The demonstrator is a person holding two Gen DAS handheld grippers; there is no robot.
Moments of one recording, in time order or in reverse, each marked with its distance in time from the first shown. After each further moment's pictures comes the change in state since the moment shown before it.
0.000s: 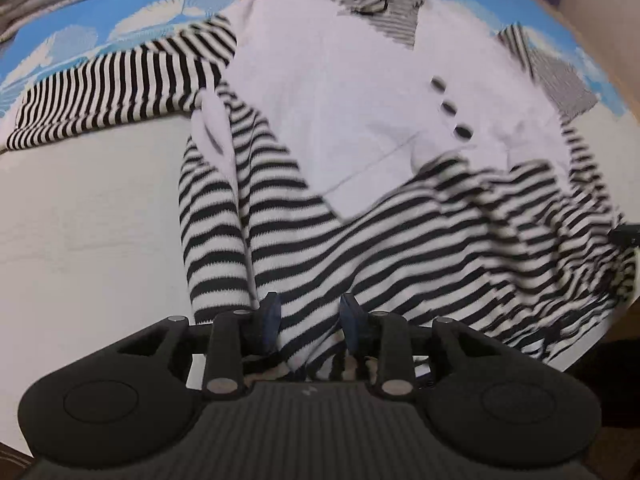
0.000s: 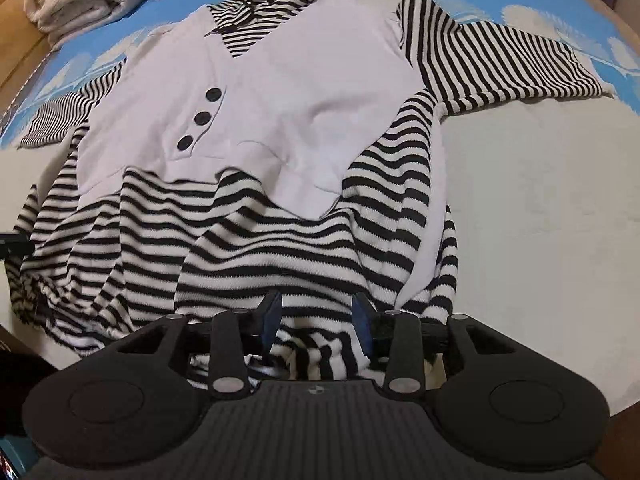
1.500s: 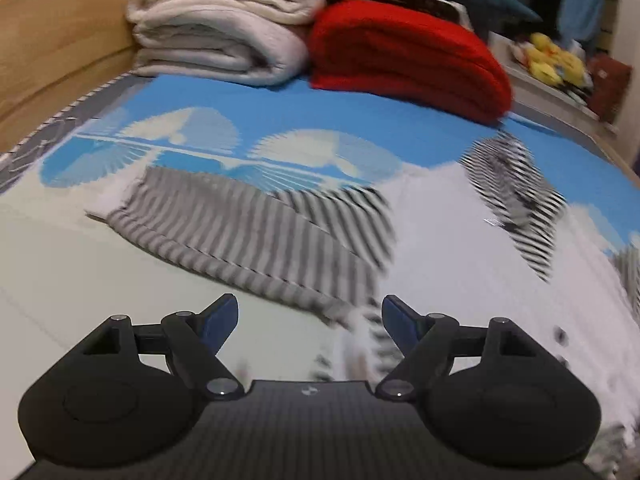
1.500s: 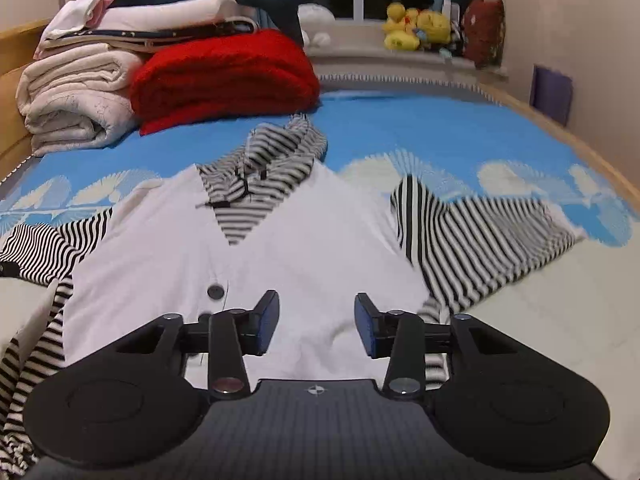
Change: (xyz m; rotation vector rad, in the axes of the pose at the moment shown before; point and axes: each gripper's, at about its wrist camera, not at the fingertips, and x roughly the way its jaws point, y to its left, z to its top) left arm -0.011 0.089 0.094 -0.387 -0.426 0.248; right arm -0.030 0.063 0.077 -0.018 -0.507 -0.147
